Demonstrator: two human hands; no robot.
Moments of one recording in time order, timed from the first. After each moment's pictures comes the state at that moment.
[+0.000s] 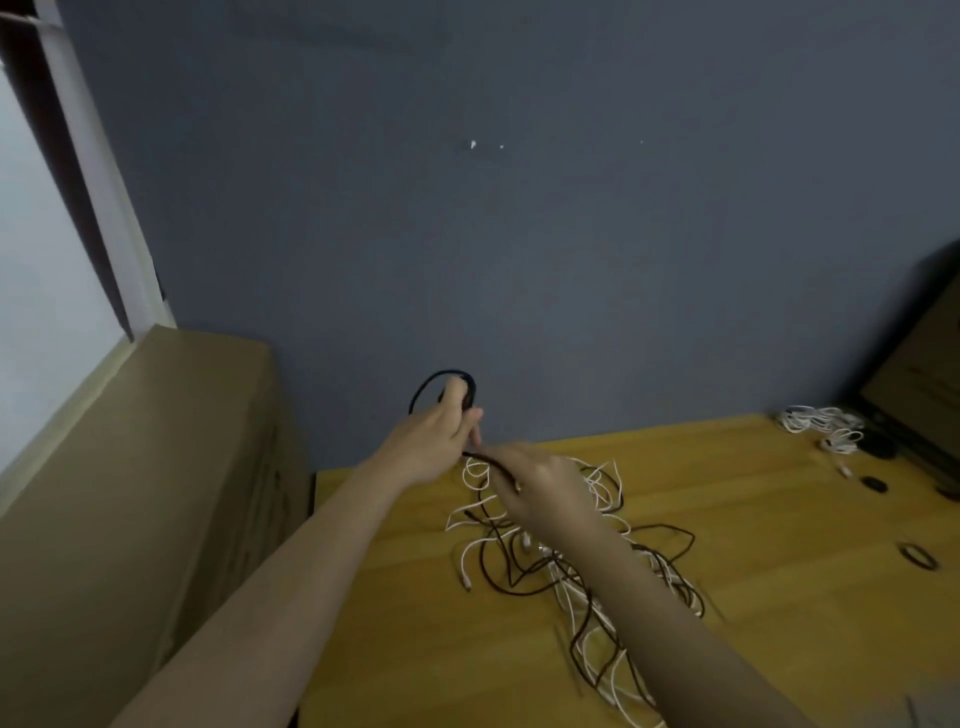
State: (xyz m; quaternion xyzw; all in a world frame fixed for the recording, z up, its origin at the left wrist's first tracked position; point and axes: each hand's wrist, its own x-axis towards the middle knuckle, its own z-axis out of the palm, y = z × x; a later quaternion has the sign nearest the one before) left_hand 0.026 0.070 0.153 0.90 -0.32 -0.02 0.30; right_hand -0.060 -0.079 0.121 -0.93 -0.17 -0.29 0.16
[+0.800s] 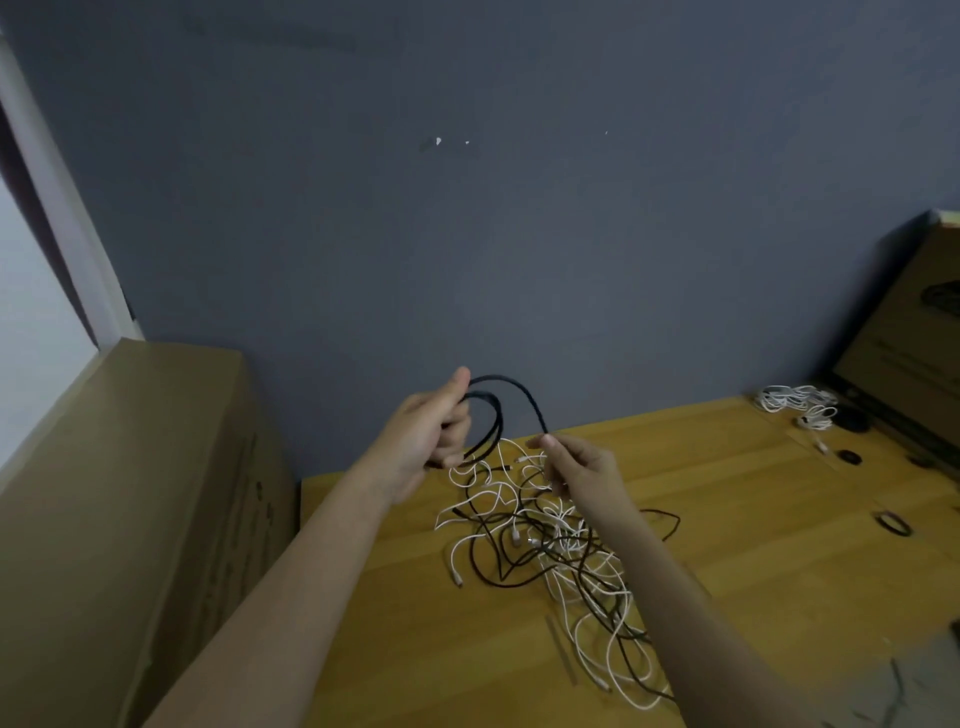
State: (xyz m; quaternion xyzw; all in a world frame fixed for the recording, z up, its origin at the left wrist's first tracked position) left_hand -0.019 0.064 0.186 0.63 -0.22 -0.22 0.71; right_hand -0.086 -0.129 0.118 -0.77 0.10 -0.14 0.62
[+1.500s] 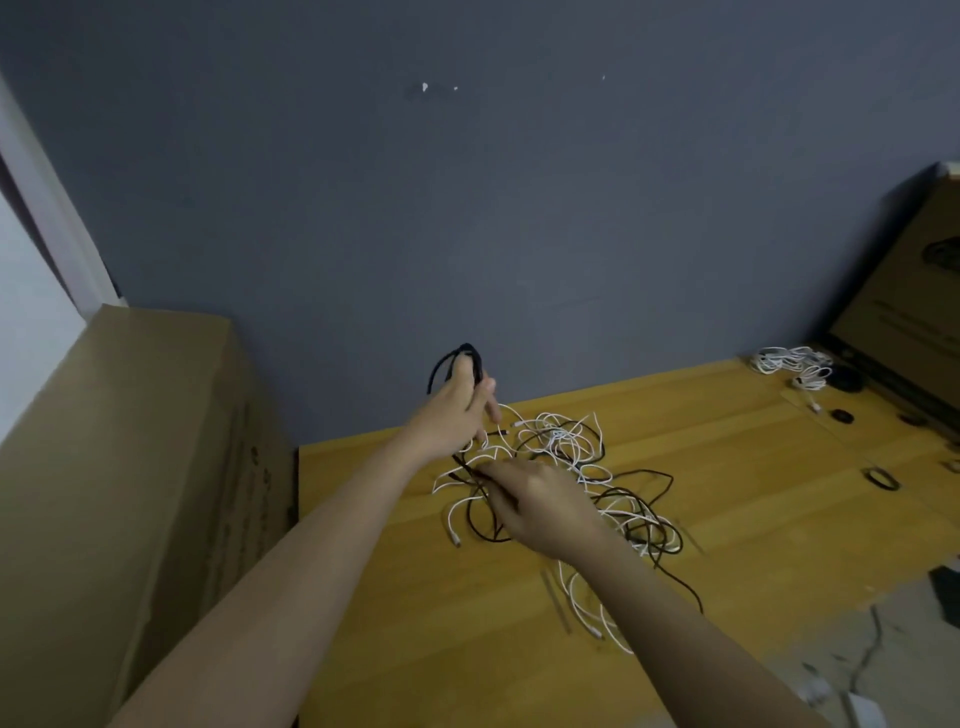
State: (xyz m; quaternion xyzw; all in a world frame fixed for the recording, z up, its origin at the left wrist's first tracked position) left_hand -0.002 0.028 0.139 0.84 -0.34 -0.10 0.41; right_hand -0.109 -0.090 0.081 -0.94 -0.16 -0.24 0.17
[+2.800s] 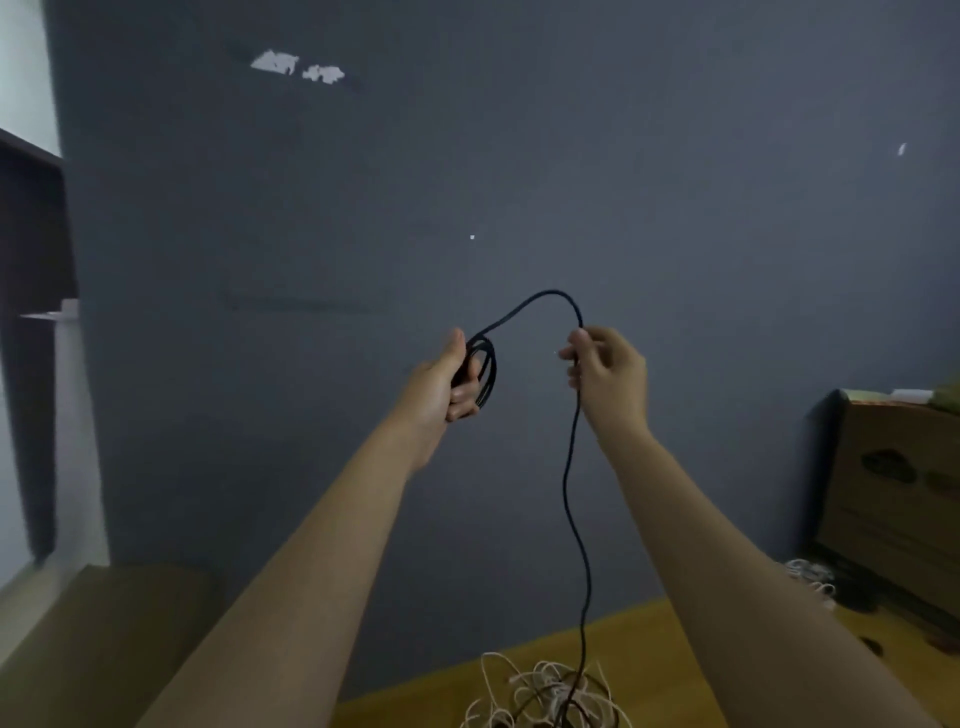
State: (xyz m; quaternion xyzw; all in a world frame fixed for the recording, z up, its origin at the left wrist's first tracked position) left_hand 0.028 0.018 0.387 0.60 -0.34 -0.06 0.72; right_hand -0.016 -0.157 0.388 -0.69 0.04 -0.52 0.50
